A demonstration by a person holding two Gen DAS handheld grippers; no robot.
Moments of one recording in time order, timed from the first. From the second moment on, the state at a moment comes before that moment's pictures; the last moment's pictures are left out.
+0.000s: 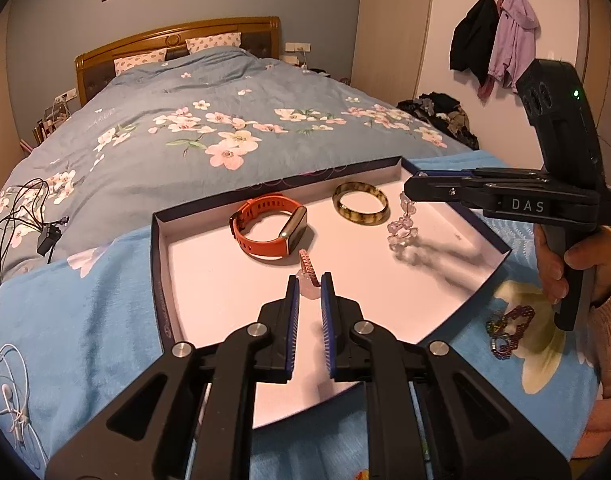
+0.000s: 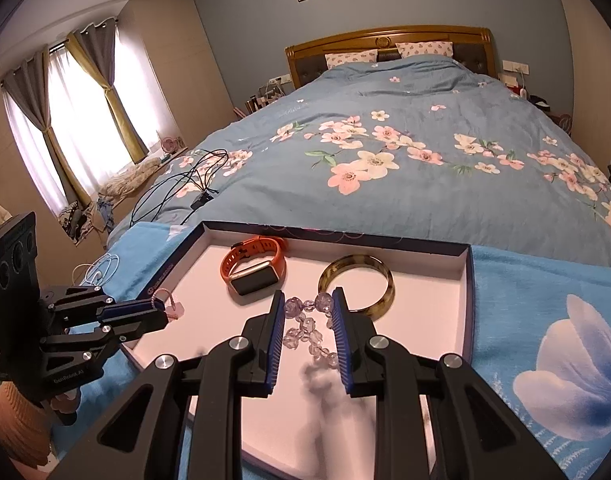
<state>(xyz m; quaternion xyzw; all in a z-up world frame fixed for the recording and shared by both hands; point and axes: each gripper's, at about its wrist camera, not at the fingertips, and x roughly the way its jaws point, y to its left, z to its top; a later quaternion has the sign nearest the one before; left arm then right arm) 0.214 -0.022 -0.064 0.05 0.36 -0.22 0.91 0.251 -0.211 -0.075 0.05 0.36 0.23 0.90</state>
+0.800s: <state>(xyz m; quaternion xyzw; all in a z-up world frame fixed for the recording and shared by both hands) 0.252 -0.036 -0.096 0.06 0.41 -0.19 0.89 0.263 -0.209 -0.093 0.06 0.39 0.22 0.89</state>
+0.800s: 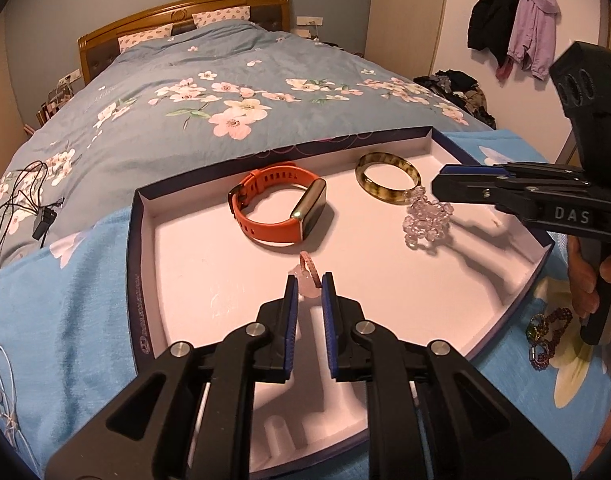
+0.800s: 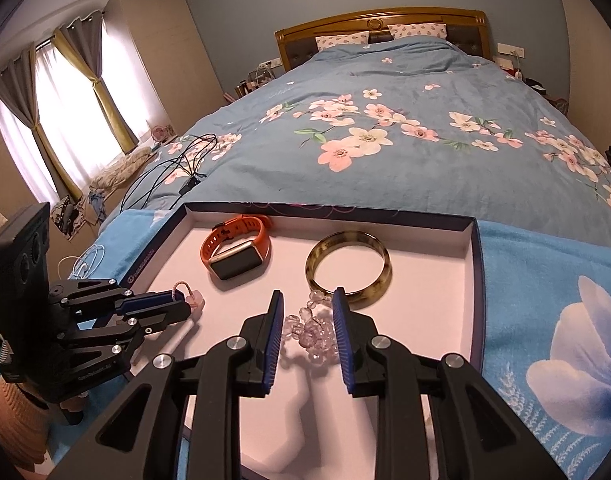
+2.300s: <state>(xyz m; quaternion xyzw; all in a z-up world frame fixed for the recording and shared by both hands) 0.084 0.001 -0.060 0.05 0.32 -0.18 0.93 0.122 -0.249 -0.123 -0.03 0.42 0.22 0.88</state>
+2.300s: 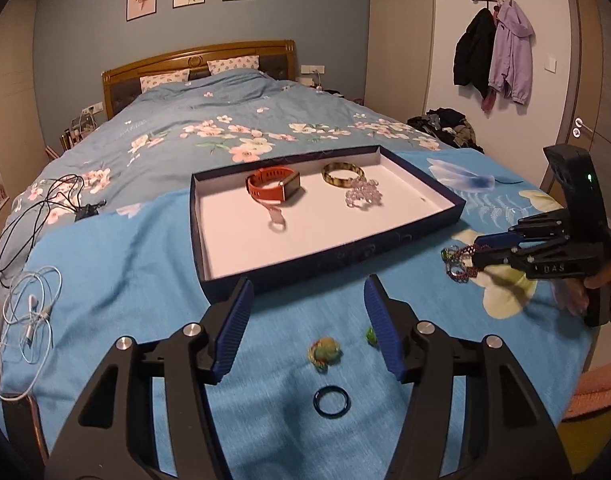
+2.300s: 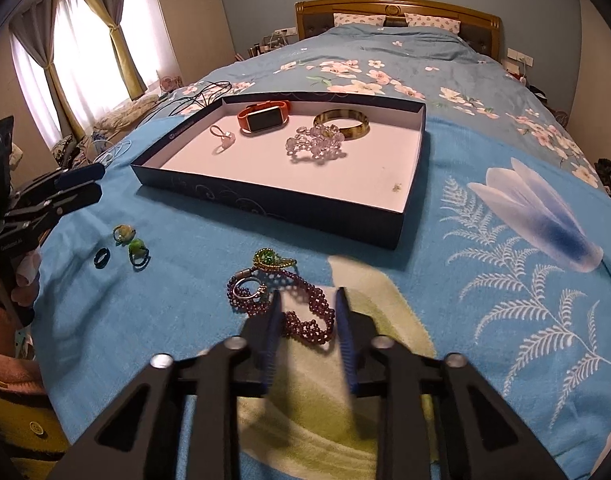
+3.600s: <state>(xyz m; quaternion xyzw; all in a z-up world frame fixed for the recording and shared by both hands) 0.058 0.002 -0.075 0.06 0.34 -0.21 0.91 0.088 -0.251 -0.082 0.00 0.36 0.25 0.90</state>
